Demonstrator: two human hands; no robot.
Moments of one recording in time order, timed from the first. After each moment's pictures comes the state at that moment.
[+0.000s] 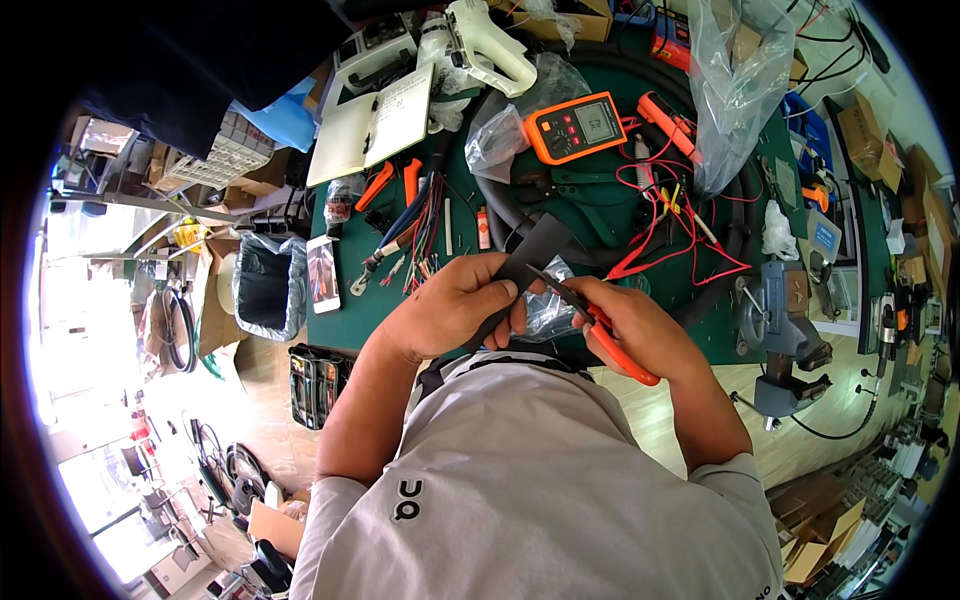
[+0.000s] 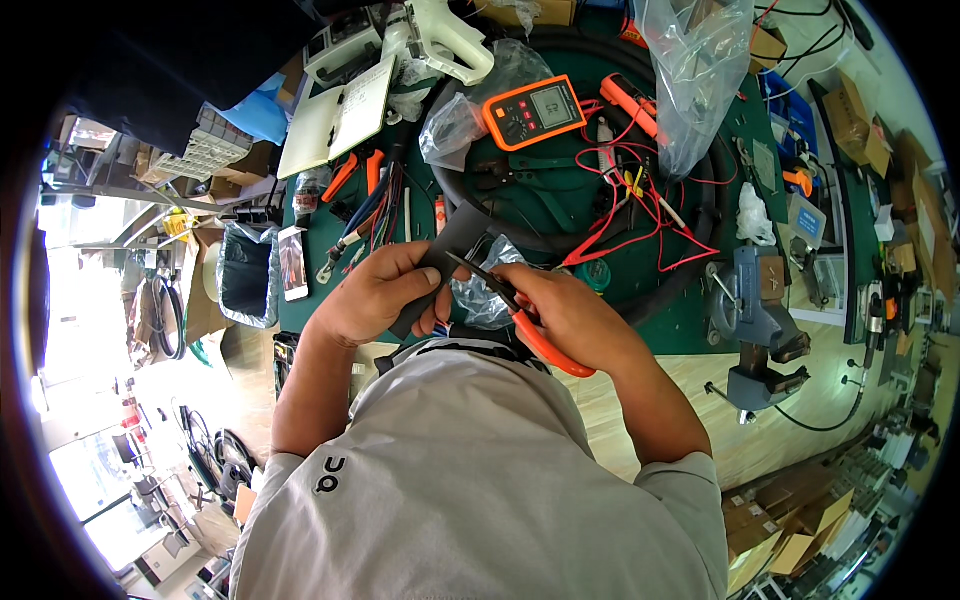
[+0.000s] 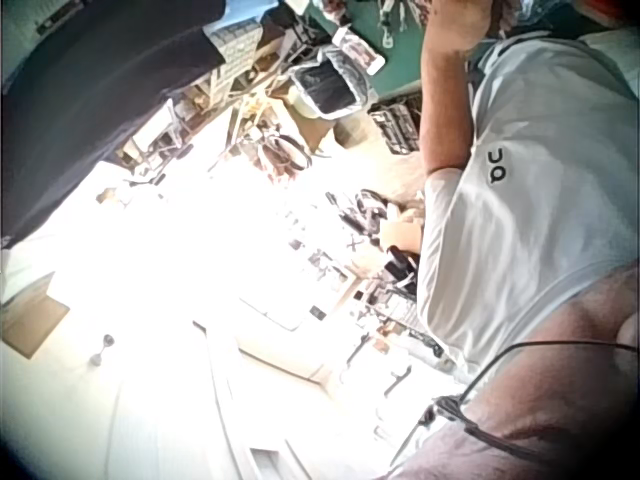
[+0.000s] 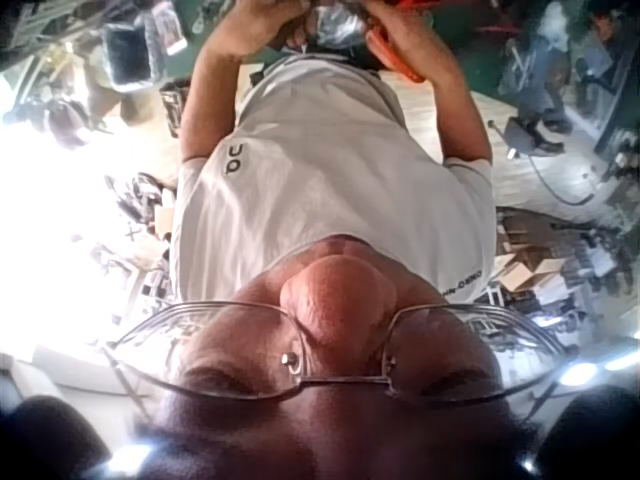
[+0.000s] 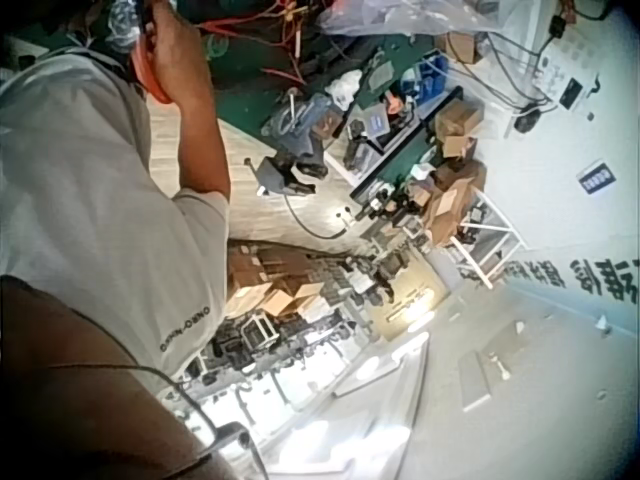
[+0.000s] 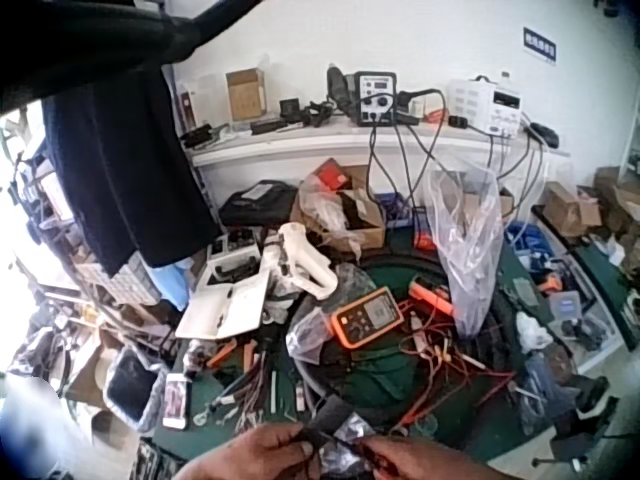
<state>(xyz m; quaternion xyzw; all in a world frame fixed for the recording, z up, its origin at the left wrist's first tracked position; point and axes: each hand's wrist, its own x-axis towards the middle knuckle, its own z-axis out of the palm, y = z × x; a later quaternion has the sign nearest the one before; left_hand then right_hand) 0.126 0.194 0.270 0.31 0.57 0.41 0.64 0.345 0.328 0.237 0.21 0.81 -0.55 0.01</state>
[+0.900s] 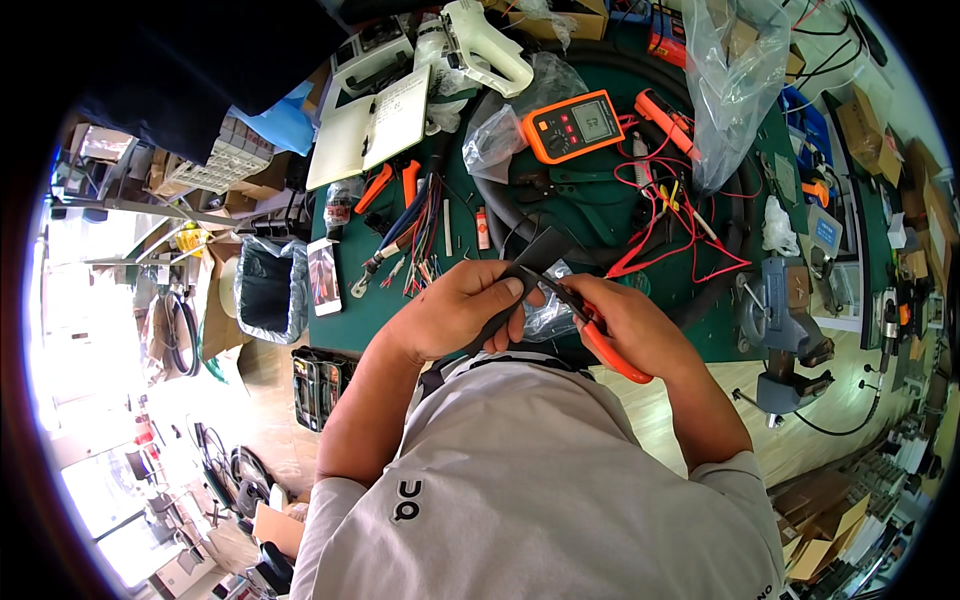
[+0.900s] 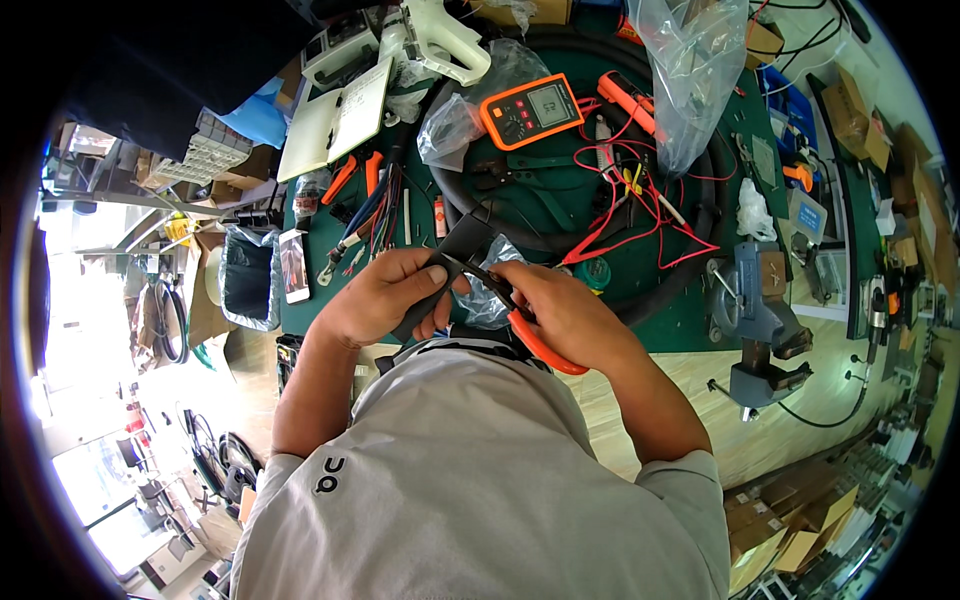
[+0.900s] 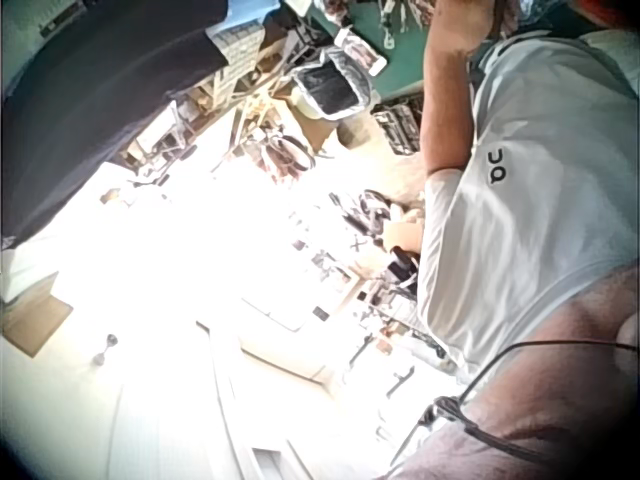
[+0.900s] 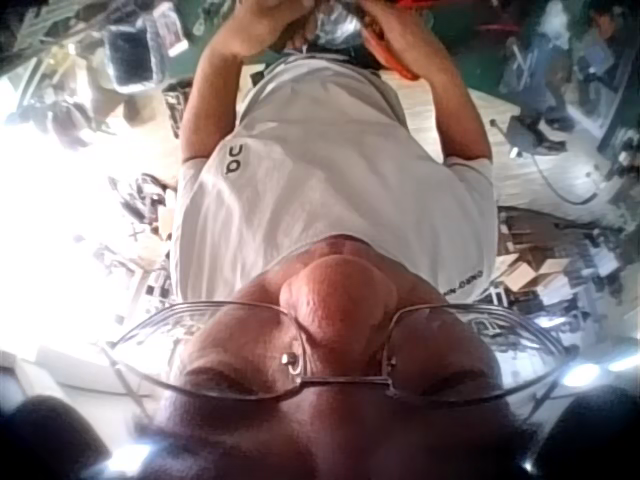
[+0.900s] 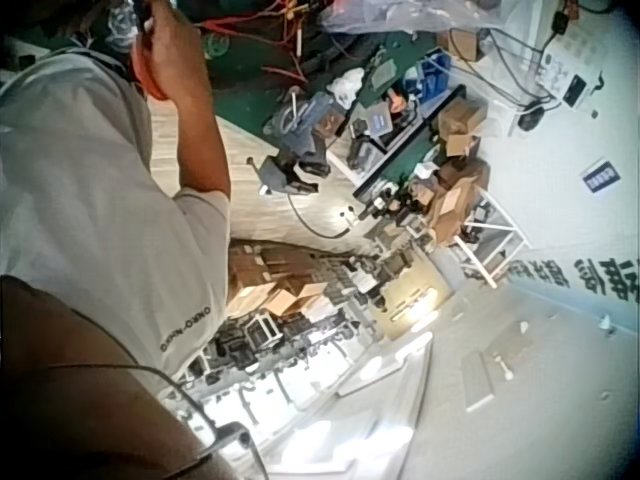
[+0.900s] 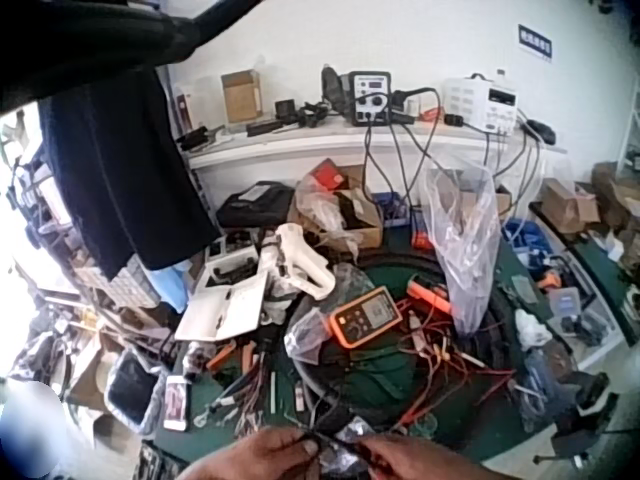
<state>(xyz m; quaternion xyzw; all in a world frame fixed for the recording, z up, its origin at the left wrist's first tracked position) 0.129 0.193 0.263 0.30 0.57 0.39 0.66 0.344 0.324 0.234 0.22 0.83 -0.51 0.02</state>
